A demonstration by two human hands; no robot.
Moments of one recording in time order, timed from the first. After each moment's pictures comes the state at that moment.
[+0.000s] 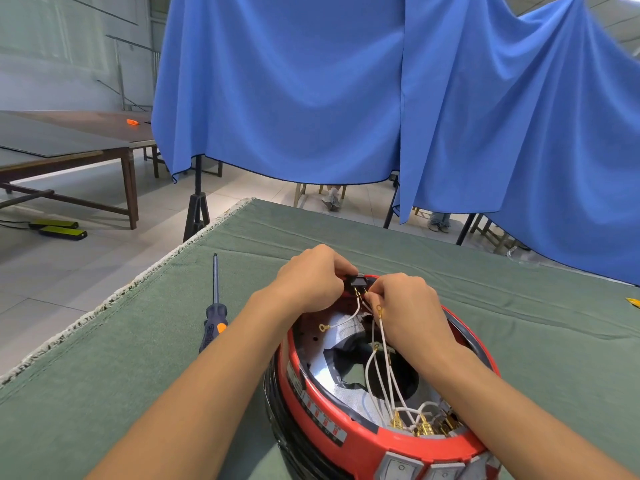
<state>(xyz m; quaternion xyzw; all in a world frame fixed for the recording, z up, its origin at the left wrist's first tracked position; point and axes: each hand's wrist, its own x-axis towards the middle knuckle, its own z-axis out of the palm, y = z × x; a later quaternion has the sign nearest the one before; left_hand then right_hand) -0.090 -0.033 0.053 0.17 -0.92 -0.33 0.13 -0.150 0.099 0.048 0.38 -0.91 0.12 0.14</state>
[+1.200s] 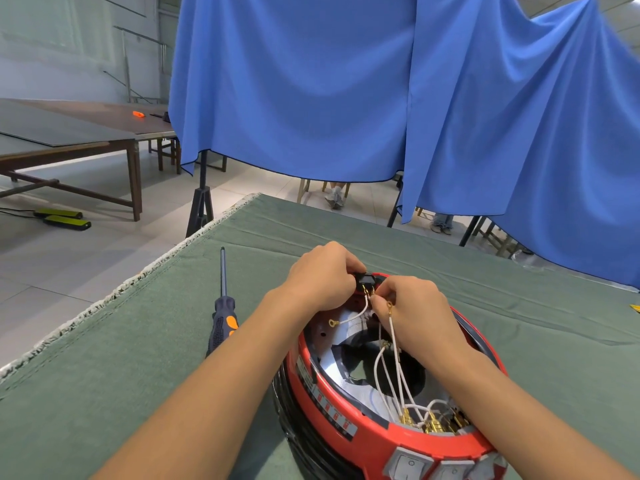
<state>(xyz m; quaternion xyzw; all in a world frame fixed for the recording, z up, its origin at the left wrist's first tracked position) -0.090 -0.029 0.050 0.16 -0.92 -0.33 0.16 -0.147 0.104 0.045 0.36 -0.91 0.17 0.11</state>
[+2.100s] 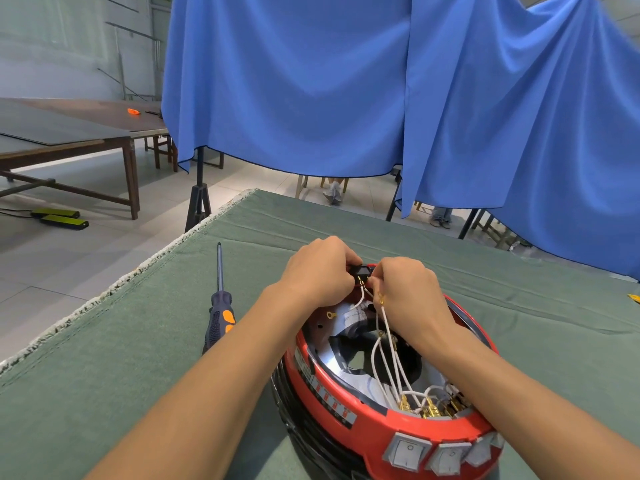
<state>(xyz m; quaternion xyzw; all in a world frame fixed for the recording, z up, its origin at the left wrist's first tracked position) -0.090 -0.024 0.048 0.16 -0.93 -0.27 0.18 -0.156 0.094 0.044 0.39 -0.89 0.10 0.19</state>
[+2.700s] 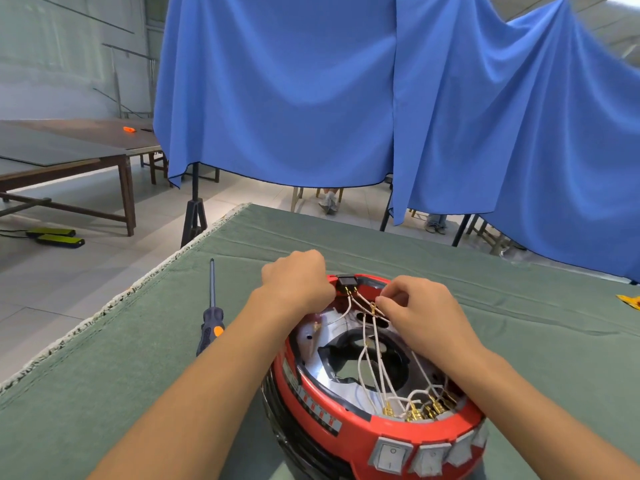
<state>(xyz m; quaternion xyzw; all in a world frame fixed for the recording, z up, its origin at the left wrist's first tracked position) -0.086 -0.030 0.058 0.27 -0.94 -0.17 0.11 -0.161 0.131 0.050 0.35 -0.90 0.24 0.10</state>
